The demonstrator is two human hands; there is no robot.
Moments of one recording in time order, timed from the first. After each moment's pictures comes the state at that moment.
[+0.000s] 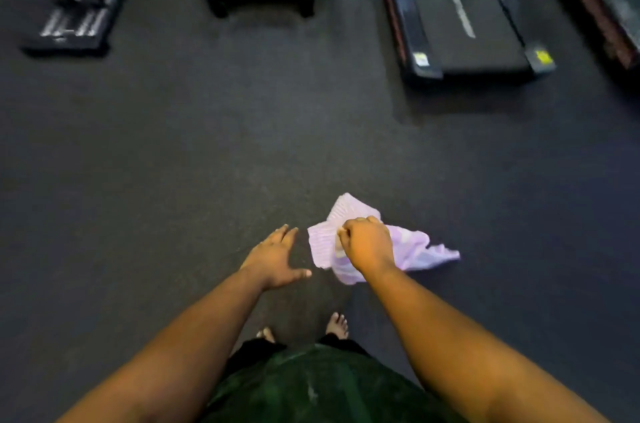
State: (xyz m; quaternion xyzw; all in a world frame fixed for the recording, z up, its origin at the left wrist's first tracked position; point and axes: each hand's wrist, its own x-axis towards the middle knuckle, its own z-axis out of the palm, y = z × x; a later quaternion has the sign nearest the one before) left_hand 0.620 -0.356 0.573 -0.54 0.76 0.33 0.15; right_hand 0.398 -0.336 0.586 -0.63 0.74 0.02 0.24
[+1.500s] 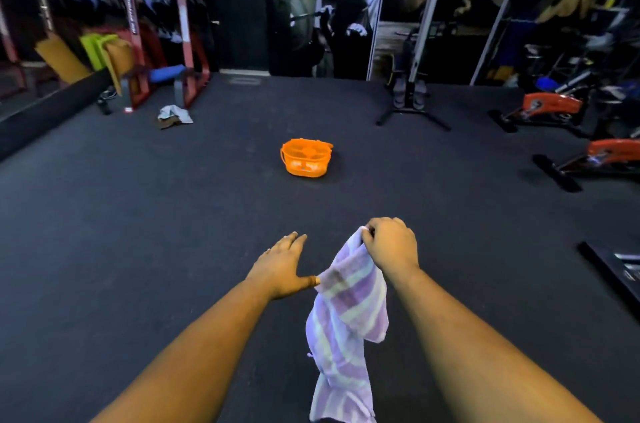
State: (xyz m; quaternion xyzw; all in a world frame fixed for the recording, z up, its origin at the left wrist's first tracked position) left_hand 1.647 -0.110 0.730 -0.96 0.19 0.13 -0.16; right_hand 1.635 -0.359 0.761 -0.99 0.09 -0.08 0.11
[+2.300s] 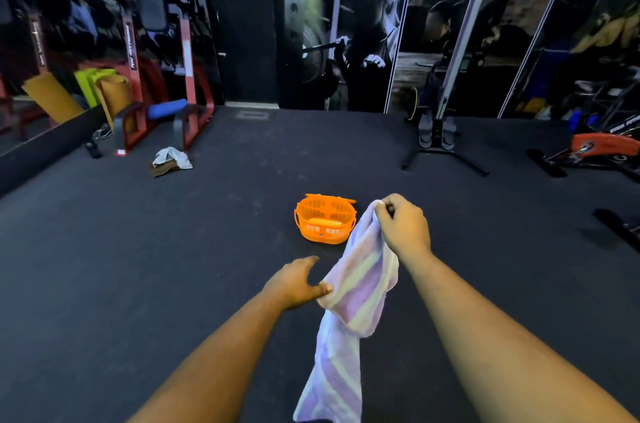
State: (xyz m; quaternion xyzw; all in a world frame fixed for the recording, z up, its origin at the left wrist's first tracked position) left_hand 2.210 -0.087 0.729 -0.93 0.16 0.18 -0.27; right_hand 2.202 -0.325 0.822 -0.91 0.12 -0.17 0.37
